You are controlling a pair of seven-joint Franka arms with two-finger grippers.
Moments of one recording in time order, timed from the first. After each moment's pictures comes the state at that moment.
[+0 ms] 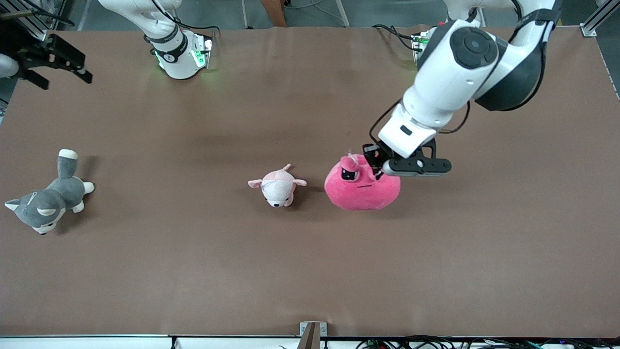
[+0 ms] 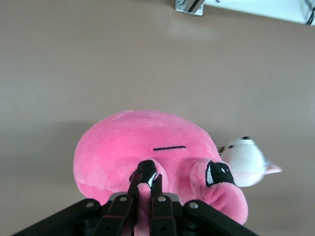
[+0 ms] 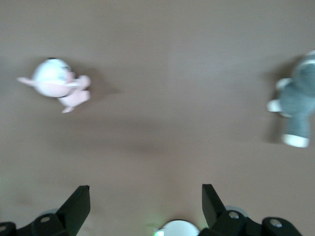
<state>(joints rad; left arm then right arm) -0.23 0.27 -0.37 -1.54 -0.01 2.05 -0.65 0.01 -0.14 0.03 -1.54 0.19 1.36 -0.01</state>
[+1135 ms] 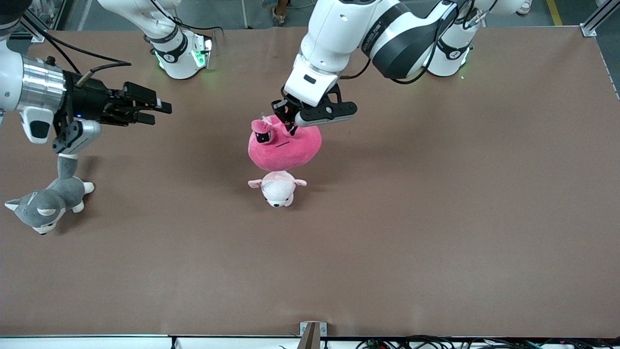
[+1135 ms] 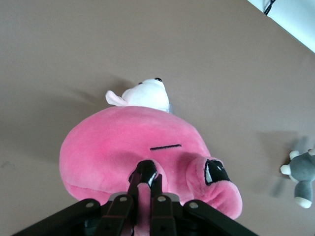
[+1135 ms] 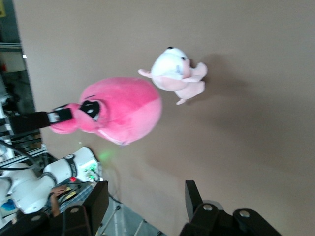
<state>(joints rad) -0.54 0.39 -0.37 -1.37 -0.01 2.08 -1.23 0.06 0.08 0.03 -1.56 0.67 1.45 -0.01</state>
